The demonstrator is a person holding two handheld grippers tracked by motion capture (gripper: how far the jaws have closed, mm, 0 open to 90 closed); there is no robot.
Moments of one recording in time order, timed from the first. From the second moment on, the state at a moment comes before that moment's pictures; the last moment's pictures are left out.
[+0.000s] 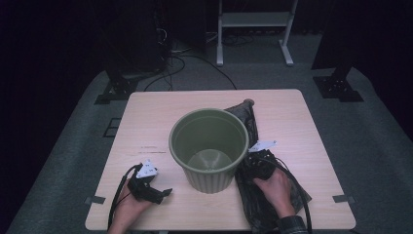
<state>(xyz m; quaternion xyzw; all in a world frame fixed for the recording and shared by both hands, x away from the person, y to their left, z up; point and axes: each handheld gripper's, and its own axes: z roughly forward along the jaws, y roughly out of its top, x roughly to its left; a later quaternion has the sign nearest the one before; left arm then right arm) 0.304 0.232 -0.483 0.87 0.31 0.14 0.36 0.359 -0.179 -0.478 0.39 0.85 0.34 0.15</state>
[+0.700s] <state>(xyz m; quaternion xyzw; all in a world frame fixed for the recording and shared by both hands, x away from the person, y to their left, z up) 0.304 0.232 -0.483 0.87 0.31 0.14 0.36 0.352 -0.190 -0.477 0.37 0.84 0.38 0.10</state>
